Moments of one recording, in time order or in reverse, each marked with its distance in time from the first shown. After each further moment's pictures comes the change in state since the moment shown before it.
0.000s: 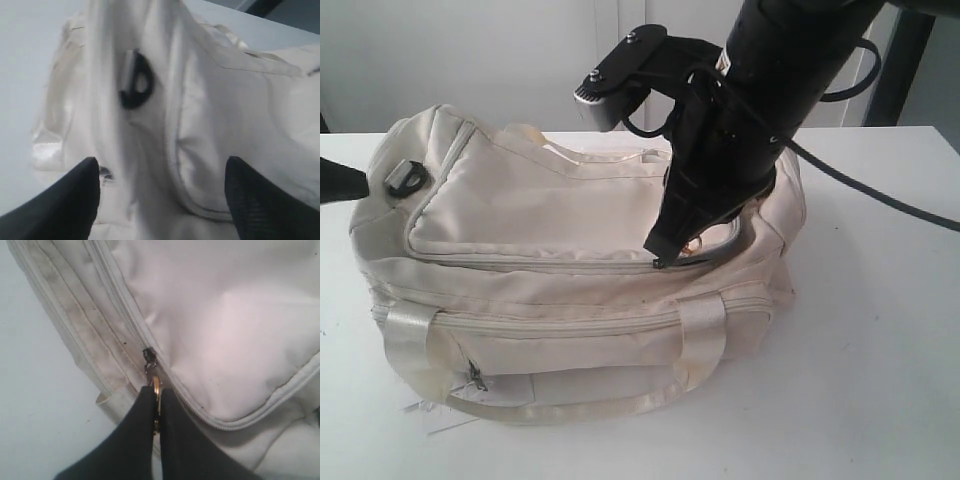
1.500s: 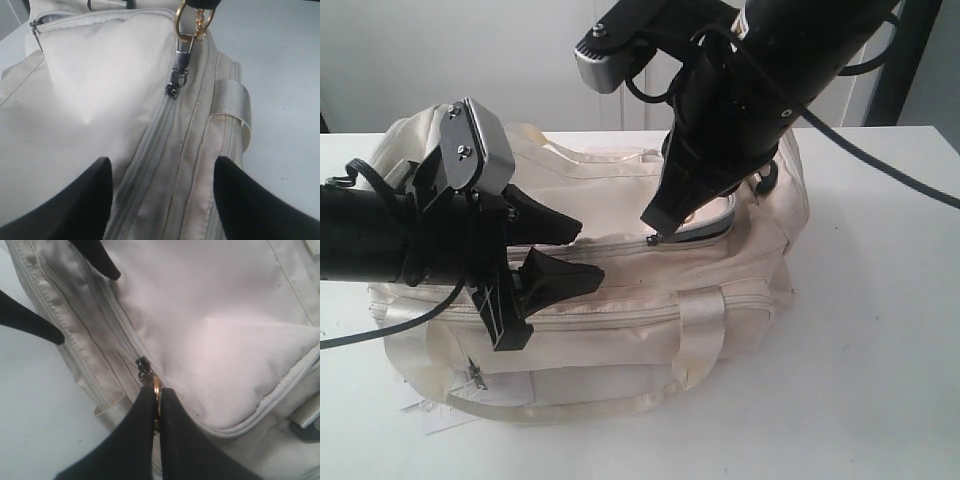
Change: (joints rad) left arm -0.657 0.216 0.000 -0.455 -0.102 1.083; right arm 0.000 -0.053 0.000 0.002 -0.064 -0.001
